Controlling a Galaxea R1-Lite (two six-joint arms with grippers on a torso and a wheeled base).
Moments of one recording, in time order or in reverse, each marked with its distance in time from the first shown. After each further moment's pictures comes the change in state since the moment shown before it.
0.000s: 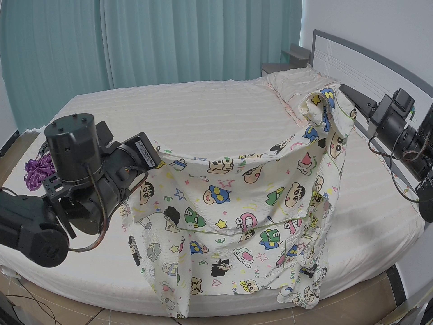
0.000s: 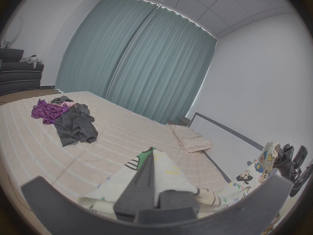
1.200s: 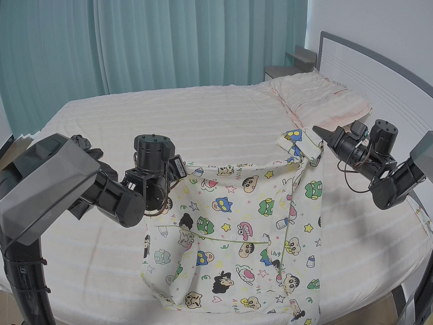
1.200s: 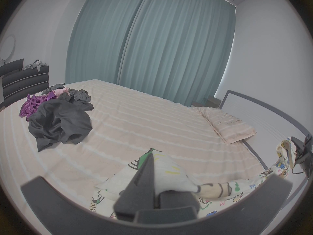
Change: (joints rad) left arm 0.144 0.555 -0.424 0.131 -0.013 -0.004; right arm -0.109 0.482 -0.239 0.018 0.003 0.000
